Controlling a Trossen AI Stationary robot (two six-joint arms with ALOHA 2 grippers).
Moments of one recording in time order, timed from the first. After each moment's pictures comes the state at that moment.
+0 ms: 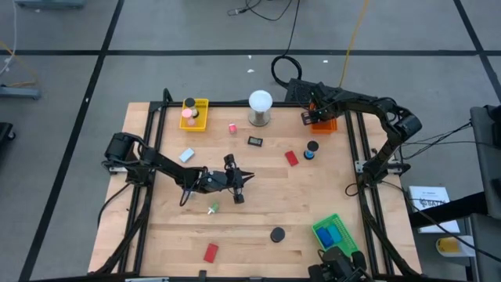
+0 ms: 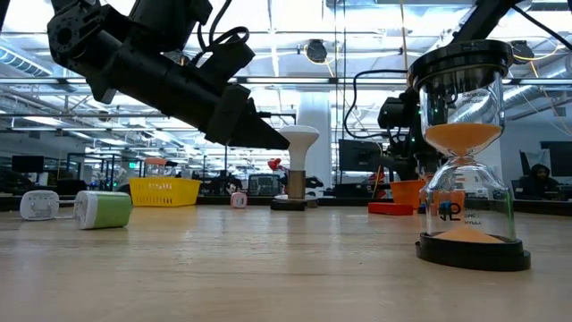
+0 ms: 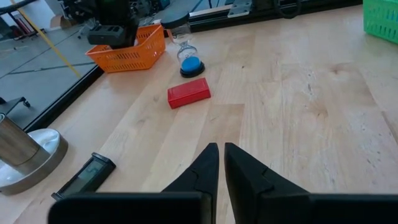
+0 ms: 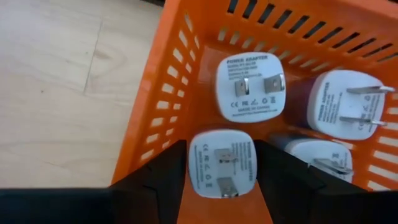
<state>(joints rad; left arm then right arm) -0.19 1.77 0.67 0.74 -0.48 0.07 -0.95 1.68 0.95 -0.50 0.10 0.33</state>
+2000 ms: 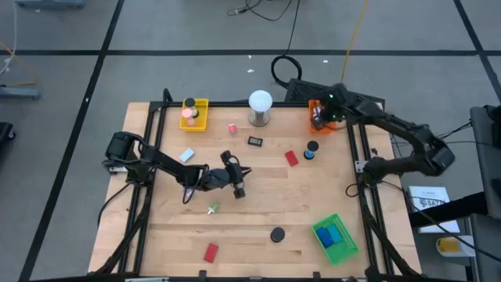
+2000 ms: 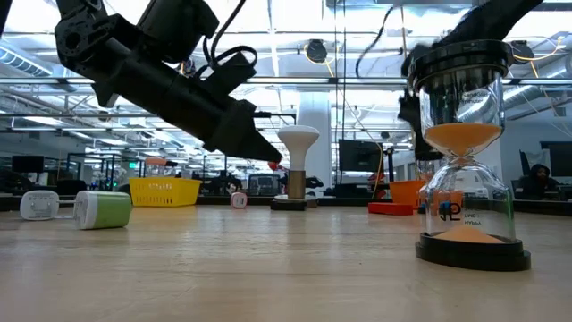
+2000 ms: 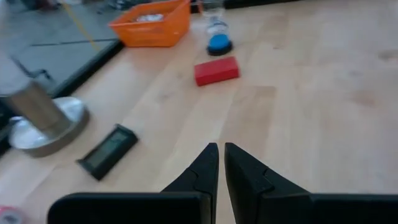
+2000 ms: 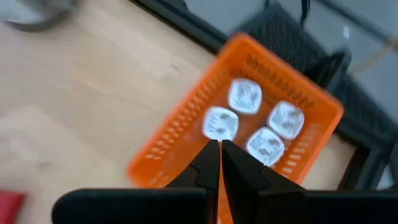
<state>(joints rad) -0.16 1.78 0.67 0.66 -0.53 -0.01 -0.88 1.23 0.83 -0.54 0.08 0.03</state>
